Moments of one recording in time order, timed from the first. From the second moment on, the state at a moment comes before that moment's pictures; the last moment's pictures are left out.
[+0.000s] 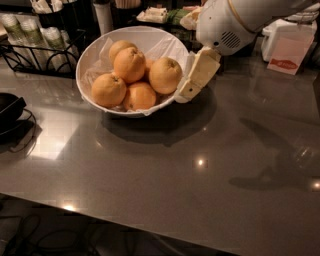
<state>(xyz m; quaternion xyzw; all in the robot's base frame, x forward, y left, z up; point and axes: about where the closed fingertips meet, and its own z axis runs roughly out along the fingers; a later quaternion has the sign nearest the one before) 0.537 -0.053 0.998 -0.65 0.67 0.10 0.35</state>
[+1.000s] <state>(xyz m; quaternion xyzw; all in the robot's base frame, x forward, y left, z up) 0.559 -0.027 0.995 -0.64 0.66 0.14 0.38</state>
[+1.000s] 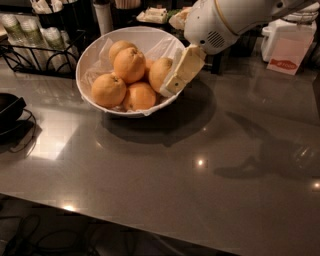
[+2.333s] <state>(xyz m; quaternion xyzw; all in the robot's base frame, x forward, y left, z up) 0.596 -0.001 0.979 -0.61 0.66 0.17 0.40</state>
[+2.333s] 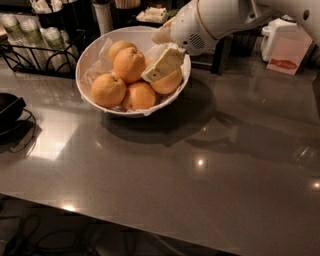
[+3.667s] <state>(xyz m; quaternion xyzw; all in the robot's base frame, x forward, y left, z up) 0.609 0.012 0.981 -0.63 0.65 0.17 0.40</state>
